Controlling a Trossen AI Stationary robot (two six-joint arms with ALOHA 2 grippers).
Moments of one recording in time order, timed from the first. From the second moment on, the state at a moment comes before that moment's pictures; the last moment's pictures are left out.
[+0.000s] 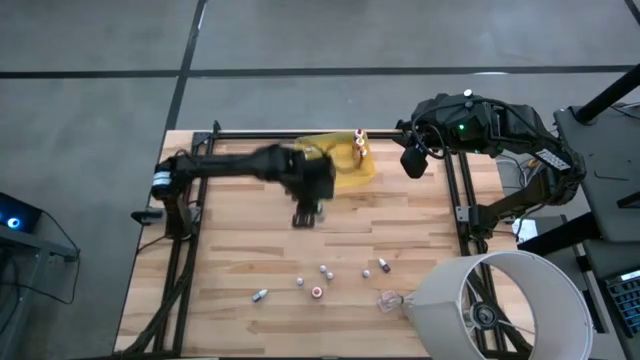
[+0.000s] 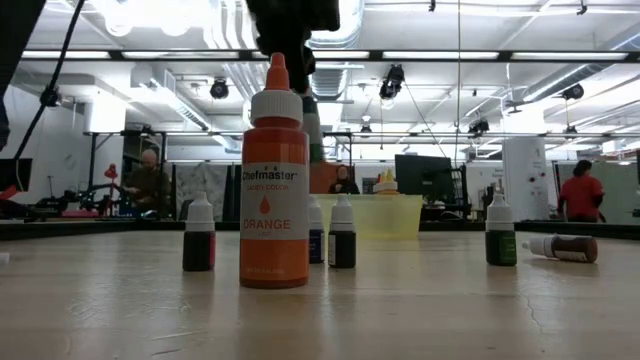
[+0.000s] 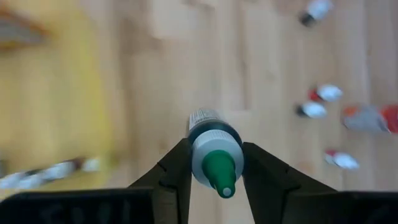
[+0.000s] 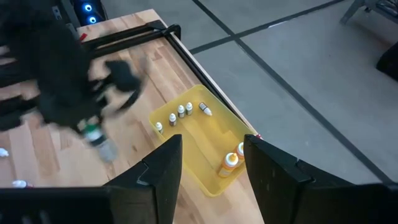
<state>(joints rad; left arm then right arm) 0.12 1.80 1.78 -1.13 0.08 0.15 -0.14 1.34 1.92 -1.24 0.37 0.23</state>
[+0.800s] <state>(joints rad) 0.51 1.87 1.97 -1.10 0.08 0.19 -0.14 1.34 1.92 -1.24 0.37 0.23</state>
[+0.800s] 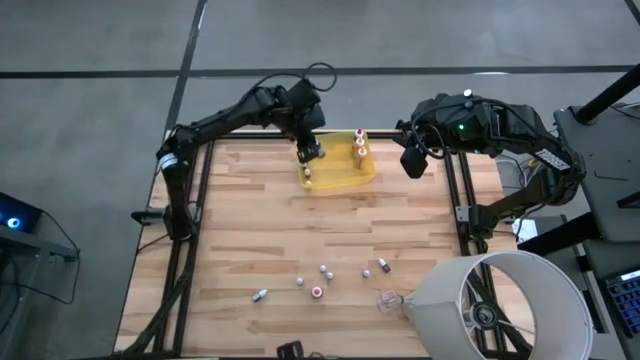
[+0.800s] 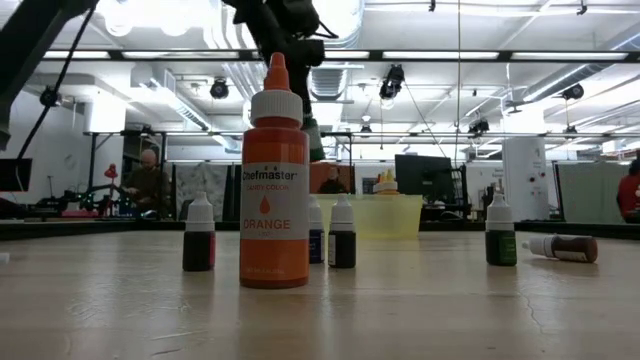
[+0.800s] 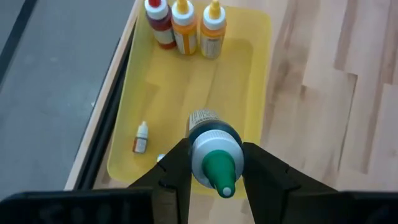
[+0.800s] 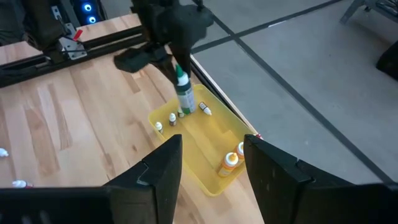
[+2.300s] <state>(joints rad) 0.61 2.34 2.32 -1.15 -0.01 0.32 -0.14 1.34 1.92 -1.25 0.37 0.28</state>
